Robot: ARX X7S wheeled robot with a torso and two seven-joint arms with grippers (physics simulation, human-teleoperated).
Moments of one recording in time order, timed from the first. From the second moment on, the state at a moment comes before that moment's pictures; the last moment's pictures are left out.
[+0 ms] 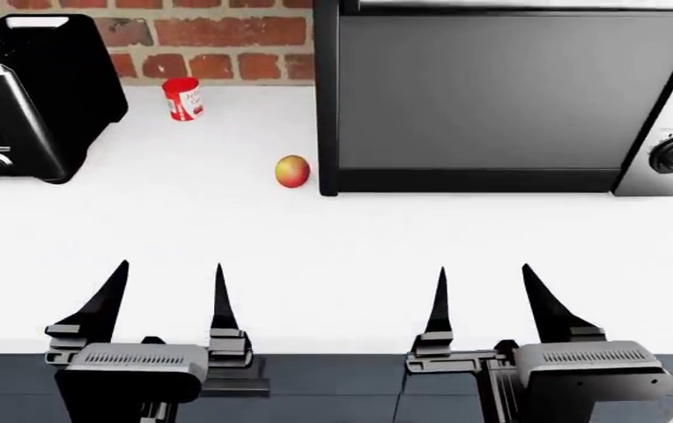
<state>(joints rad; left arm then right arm) 0.07 -0.27 0.16 0.45 -0.11 -0.02 -0.26 -0.08 0.25 -0.20 -0.53 0.10 0.12 0.27</state>
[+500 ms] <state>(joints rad) 0.05 -0.28 0.18 0.45 -0.12 -0.05 -0.27 -0.06 0.26 -0.22 -0.51 0.11 0.14 0.28</state>
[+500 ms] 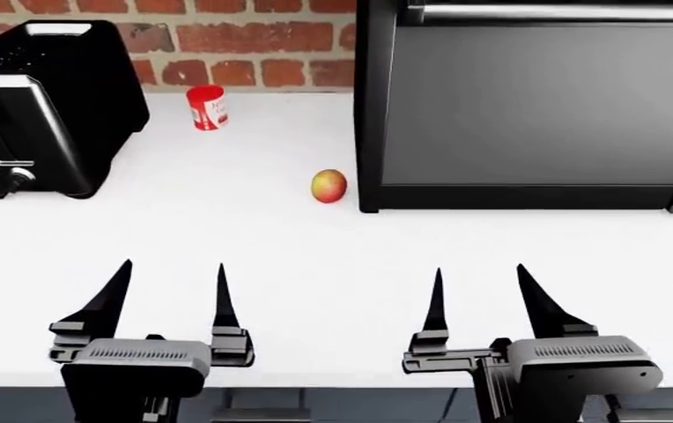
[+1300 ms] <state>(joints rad) -0.02 -0.33 0.17 0.56 -0.21 -0.27 -0.27 -0.05 0.28 -0.23 -0.50 0.13 0.14 0.31</state>
